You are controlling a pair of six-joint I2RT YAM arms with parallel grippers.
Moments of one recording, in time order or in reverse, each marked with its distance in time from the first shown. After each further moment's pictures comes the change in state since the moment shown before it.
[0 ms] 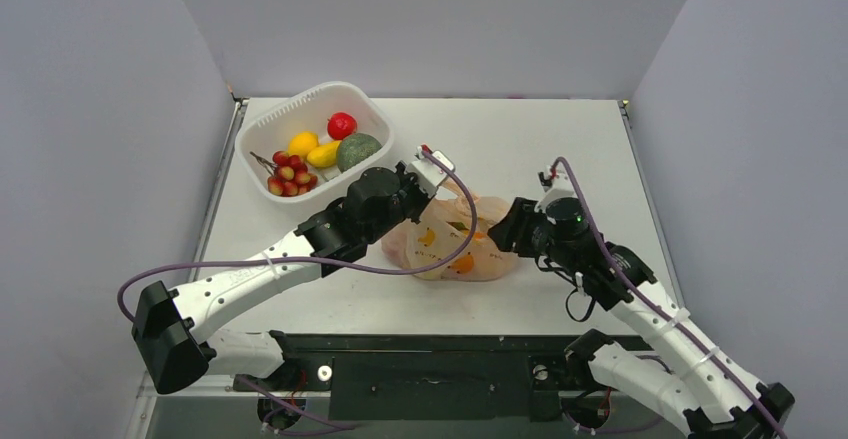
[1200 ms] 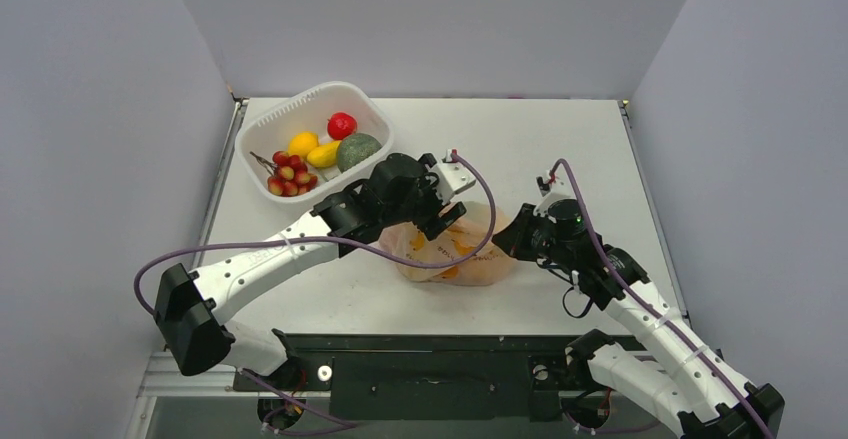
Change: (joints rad) left arm 0.021 0.144 0.177 -0.284 0.261 0.047; right arm -0.053 0.051 -0.048 0.077 -0.163 -0.019
